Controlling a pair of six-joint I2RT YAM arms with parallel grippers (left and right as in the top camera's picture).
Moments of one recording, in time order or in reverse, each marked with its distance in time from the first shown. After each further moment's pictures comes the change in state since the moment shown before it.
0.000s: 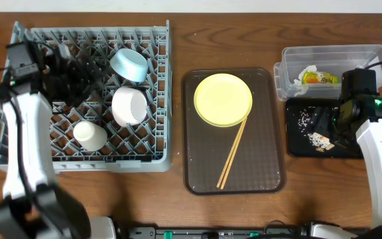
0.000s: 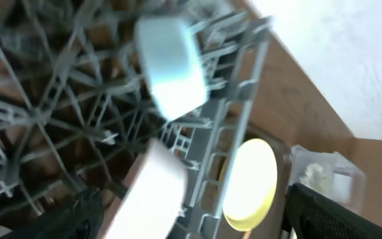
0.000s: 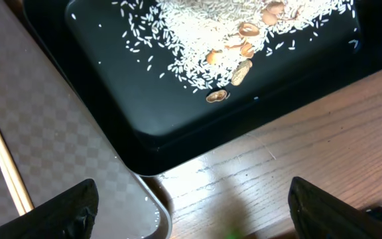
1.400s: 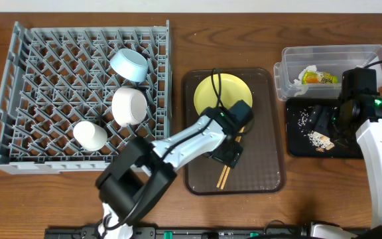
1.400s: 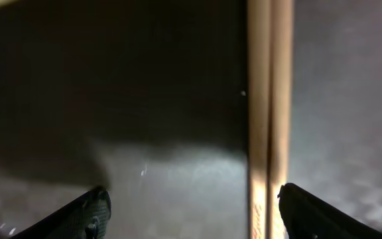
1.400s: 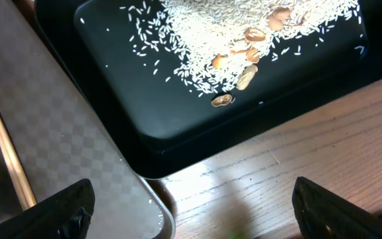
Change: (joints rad) left arm -1.159 0.445 -0.049 -0.034 -0.499 0.070; right arm 0.000 0.000 0.000 0.014 -0.012 -0.008
